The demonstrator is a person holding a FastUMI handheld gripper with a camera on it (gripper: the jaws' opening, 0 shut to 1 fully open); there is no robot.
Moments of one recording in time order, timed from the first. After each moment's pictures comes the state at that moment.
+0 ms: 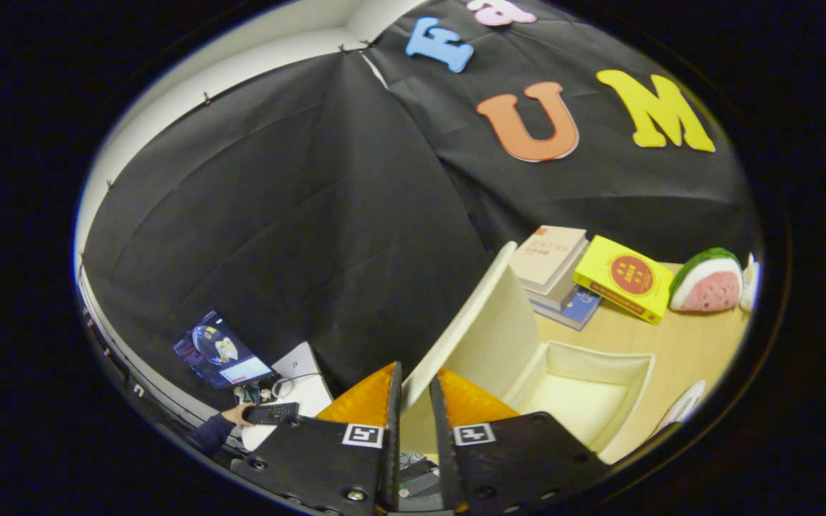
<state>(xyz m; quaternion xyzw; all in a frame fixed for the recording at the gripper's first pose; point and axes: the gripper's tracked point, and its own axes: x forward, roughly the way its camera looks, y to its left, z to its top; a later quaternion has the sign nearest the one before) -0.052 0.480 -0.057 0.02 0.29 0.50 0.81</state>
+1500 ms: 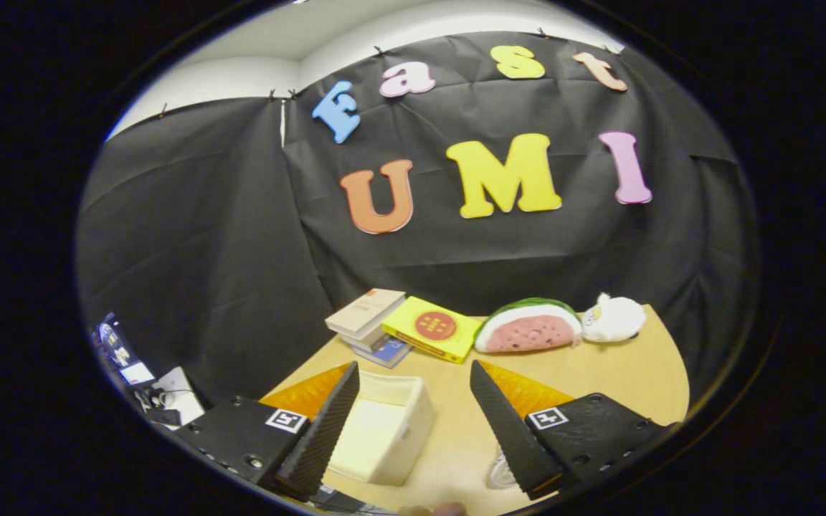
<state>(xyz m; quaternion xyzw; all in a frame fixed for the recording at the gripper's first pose) 0.055 0.162 -0.062 0.03 0.17 0.23 0.96</state>
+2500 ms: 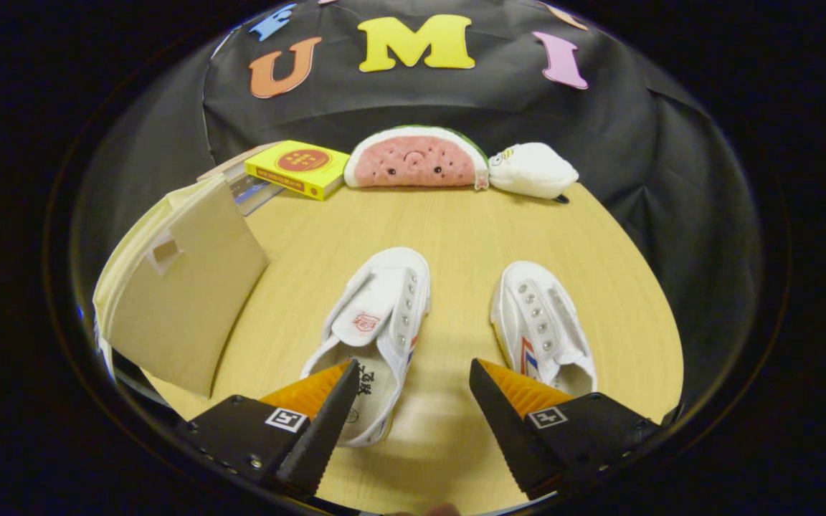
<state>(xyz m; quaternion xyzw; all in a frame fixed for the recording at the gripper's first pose) 0.106 0.016 -0.346 -0.04 0.38 0.10 0.92</state>
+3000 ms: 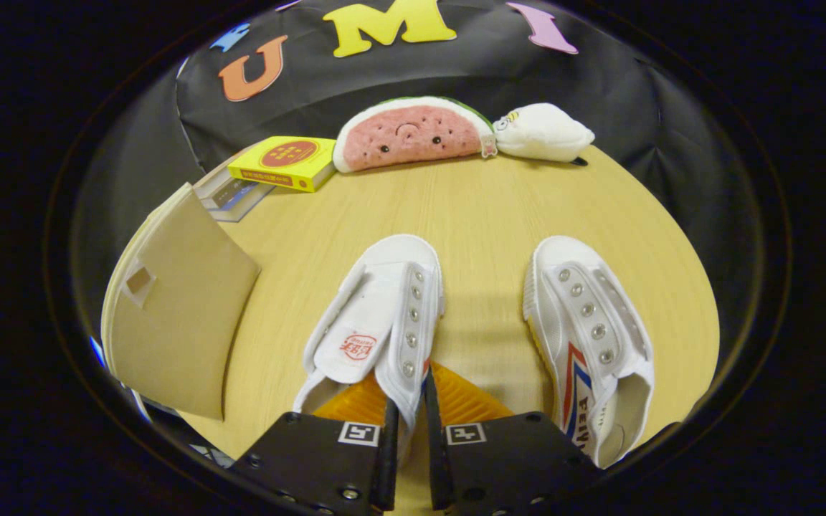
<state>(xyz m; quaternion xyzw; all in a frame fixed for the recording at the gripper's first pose) 0.124 0.030 -0.370 0.02 0.44 0.11 0.89</state>
